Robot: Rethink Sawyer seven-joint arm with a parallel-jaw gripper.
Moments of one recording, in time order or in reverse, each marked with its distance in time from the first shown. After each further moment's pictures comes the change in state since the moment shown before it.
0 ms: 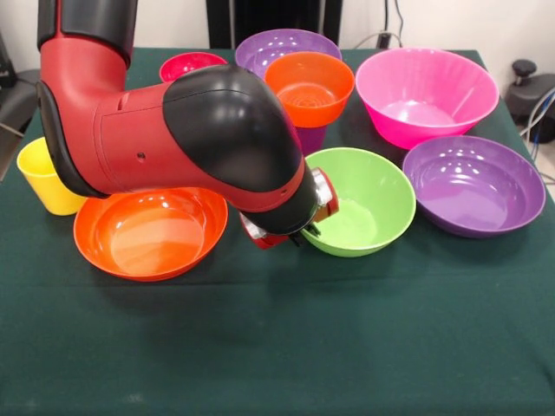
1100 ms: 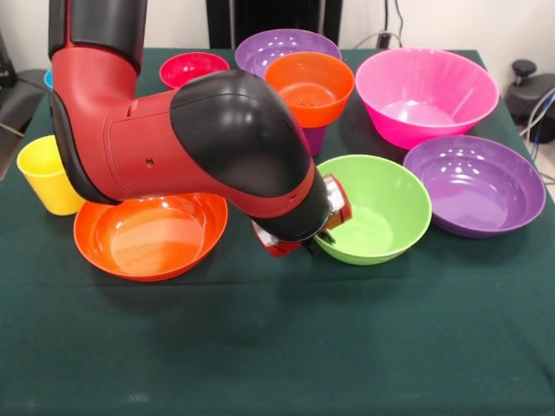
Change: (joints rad) arm 0.010 0.016 0.007 -0.012 0.037 -0.033 0.000
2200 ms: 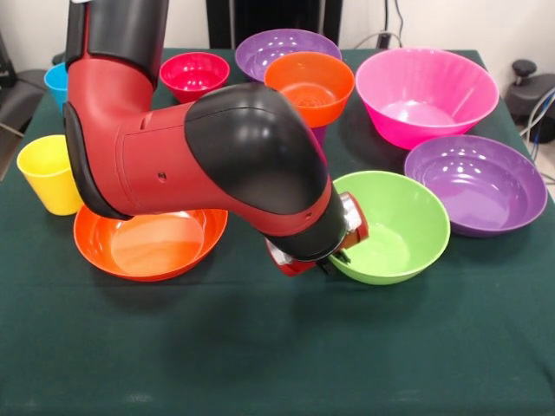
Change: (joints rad) arm 0.050 0.044 0.010 -0.126 0.021 0.022 0.000
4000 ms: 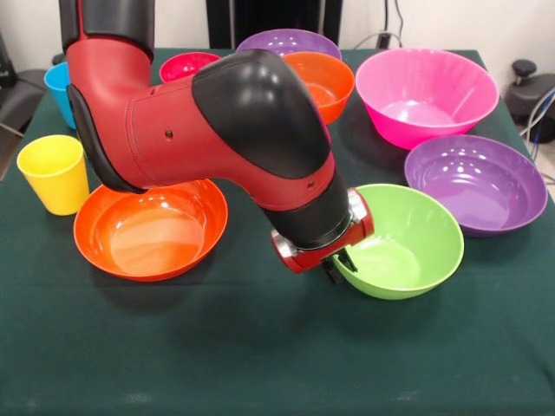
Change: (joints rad) arm -0.070 -0.084 0.004 0.244 0.008 -0.299 -0.001
